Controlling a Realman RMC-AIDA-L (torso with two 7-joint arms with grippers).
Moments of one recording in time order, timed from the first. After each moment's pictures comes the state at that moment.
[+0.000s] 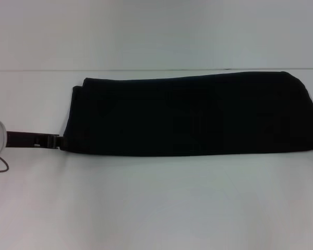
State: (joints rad) left arm -0.64 -2.07 0.56 0.76 2.51 1.19 -2.12; right arm 0.57 1.91 -0.50 -0.56 -2.34 -1.12 2.13
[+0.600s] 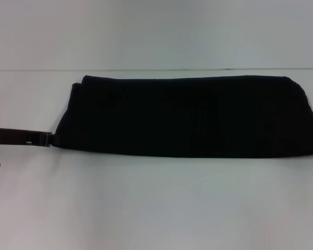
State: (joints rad) left arm -0.64 -2.06 0.55 0.79 2.54 1.20 -2.12; right arm 0.54 1.93 -0.45 -0.59 -2.34 -1.21 2.09
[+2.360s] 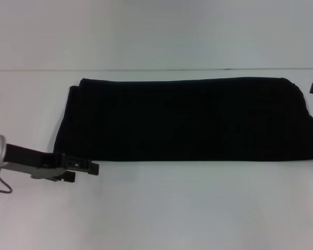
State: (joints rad) left arm -0.69 -2.02 0.48 0.73 2.60 1.58 -2.41; right arm 0.59 1.93 -0.29 -0.70 -2.20 -1.44 1.88
